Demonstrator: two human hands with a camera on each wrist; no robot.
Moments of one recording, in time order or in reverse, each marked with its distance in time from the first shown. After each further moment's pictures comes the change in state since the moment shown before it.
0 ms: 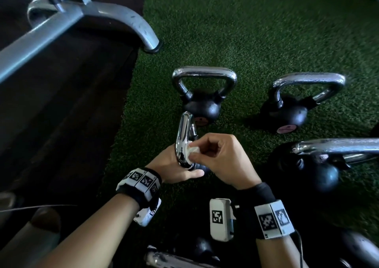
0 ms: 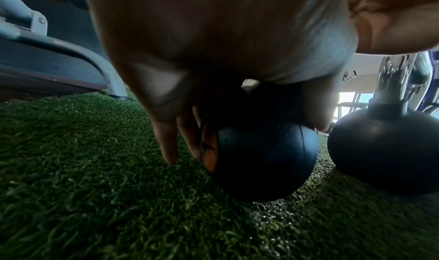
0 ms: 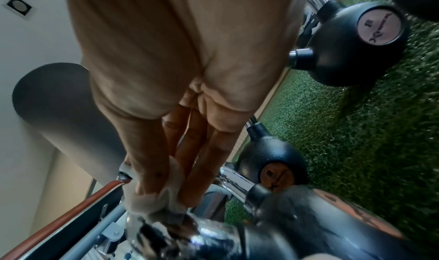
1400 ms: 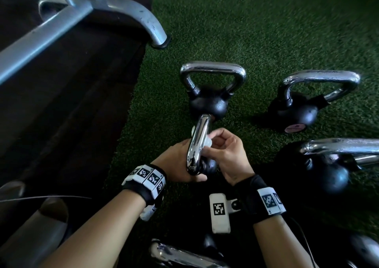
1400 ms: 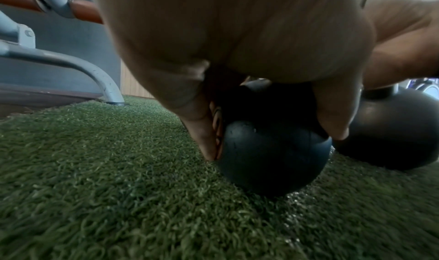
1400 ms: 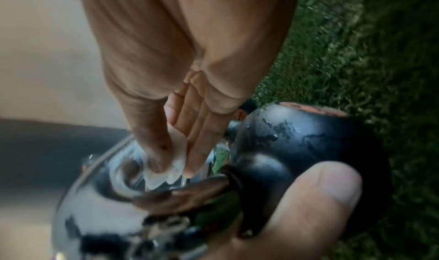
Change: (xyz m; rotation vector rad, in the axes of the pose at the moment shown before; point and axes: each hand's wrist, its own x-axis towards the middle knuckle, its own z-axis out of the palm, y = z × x) left_hand -0.010 -0.007 0.006 0.062 0.068 -0.020; right_hand 0.010 0.036 0.019 0.650 0.113 0.202
